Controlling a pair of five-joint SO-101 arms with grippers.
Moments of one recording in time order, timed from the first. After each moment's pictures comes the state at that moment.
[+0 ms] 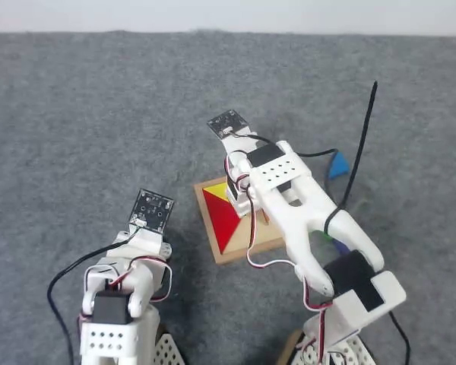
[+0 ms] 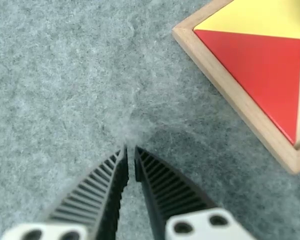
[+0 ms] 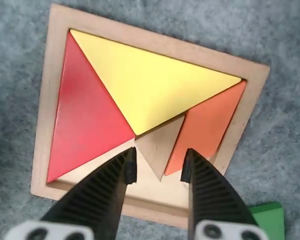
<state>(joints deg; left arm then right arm) -3.3 -103.1 96.9 72.2 -9.4 -31.9 5.6 17.6 66.5 3.5</state>
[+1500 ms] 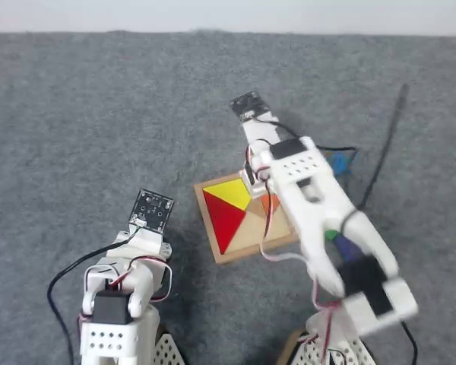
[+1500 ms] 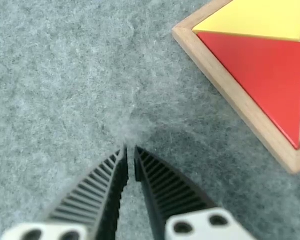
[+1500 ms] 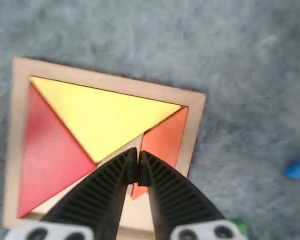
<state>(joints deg) -3.3 -103.1 96.9 72.2 -9.4 -25.1 -0.4 21.2 58.2 5.9</state>
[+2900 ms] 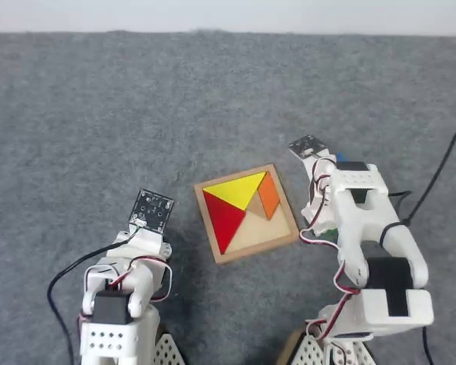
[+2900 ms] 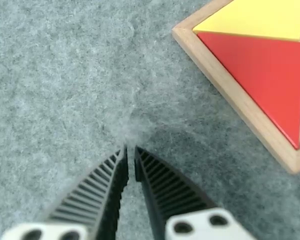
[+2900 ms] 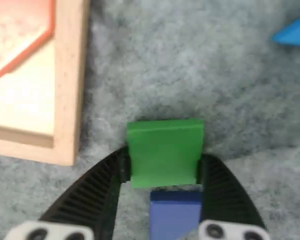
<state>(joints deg) -3.3 -103.1 96.9 72.2 -9.4 -4.1 1.9 36.7 60.1 27.4</state>
